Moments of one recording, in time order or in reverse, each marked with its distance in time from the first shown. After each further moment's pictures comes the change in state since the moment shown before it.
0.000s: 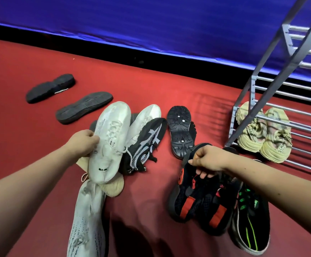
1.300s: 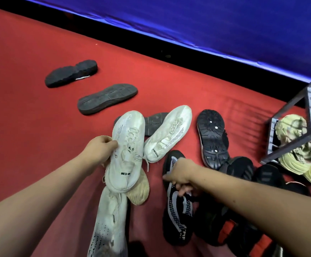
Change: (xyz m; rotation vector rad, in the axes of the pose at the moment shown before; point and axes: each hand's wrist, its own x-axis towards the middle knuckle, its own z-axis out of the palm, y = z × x) left_hand 0.033 -0.068 -0.012 -0.249 -0.073 -0.062; right_hand 0.064 -0.120 0.116 -0.161 -0.099 0.209
